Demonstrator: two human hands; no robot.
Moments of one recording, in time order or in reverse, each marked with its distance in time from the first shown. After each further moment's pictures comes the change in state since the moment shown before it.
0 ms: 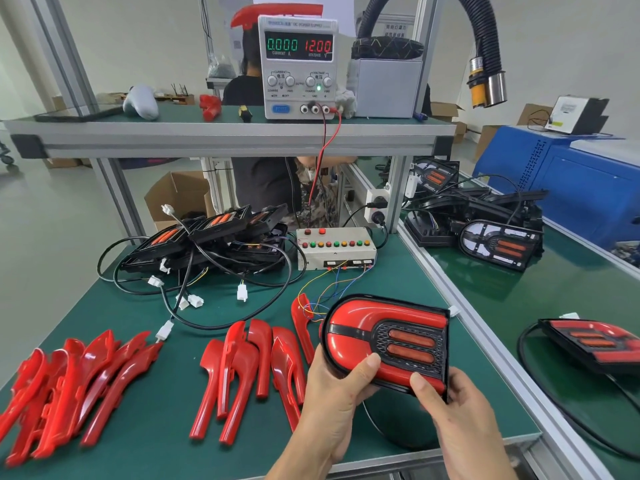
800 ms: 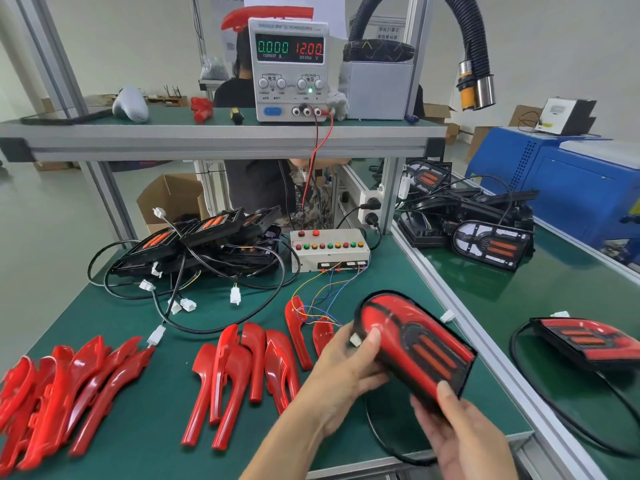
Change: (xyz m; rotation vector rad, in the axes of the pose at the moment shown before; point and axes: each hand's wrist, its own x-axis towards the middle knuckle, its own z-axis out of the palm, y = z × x) left_hand 0.025 0.013 0.016 0.178 -0.216 -0.116; right_hand -0.019 -0.019 0.001 0.608 0.208 0.287
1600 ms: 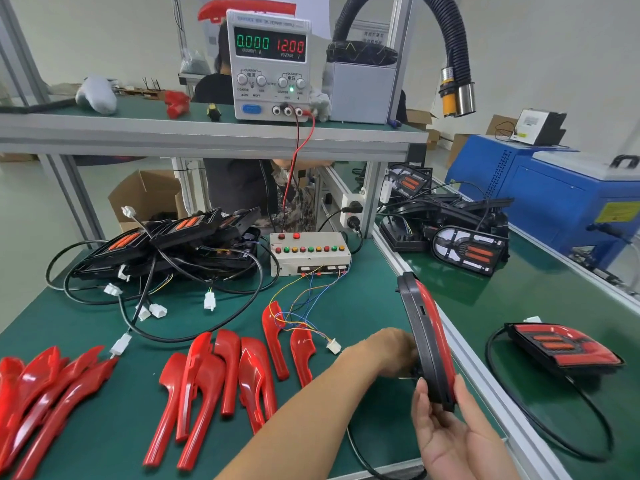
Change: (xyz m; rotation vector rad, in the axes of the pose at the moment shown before) left_hand 0.109 -0.011 0.066 1.343 -0.287 -0.084; right_hand 0.005 -0.038 0.007 0.489 -0.075 0.292
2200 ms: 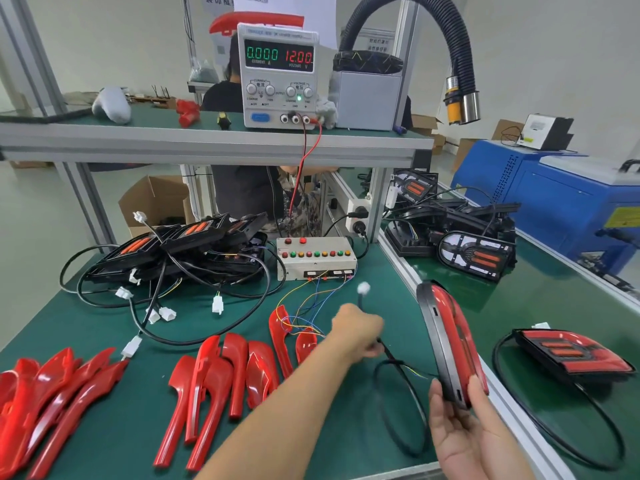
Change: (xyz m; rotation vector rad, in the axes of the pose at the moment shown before) left_hand -0.011 -0.022 -0.036 -0.748 0.358 -0.484; right_hand 0.009 -0.007 -0.002 -0.069 0.064 -0.131
